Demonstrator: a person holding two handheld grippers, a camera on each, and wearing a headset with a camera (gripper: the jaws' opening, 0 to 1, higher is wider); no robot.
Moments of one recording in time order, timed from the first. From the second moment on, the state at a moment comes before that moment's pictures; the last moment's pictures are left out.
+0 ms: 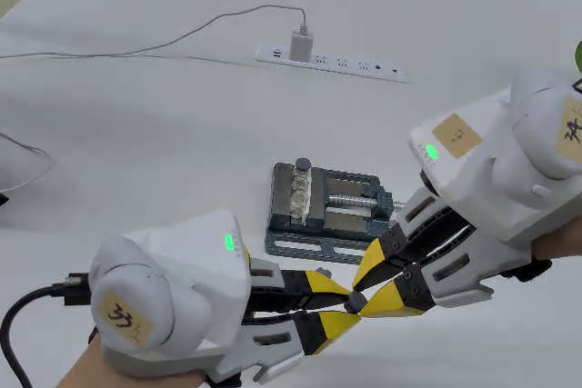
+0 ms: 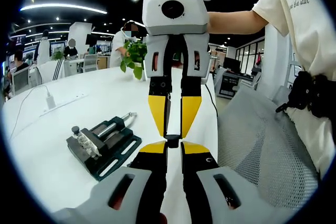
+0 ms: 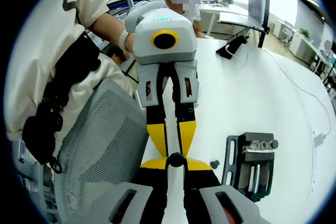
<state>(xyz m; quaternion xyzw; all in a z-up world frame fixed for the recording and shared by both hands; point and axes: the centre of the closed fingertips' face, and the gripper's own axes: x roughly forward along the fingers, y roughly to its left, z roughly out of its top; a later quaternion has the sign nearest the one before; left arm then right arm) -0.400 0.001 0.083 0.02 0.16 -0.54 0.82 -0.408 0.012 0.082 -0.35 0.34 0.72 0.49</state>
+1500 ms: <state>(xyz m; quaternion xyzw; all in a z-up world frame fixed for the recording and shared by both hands) -0.360 0.062 0.058 0.03 0.21 -0.38 0.90 -0.381 0.007 0.068 -0.40 0.33 0.70 0.48</state>
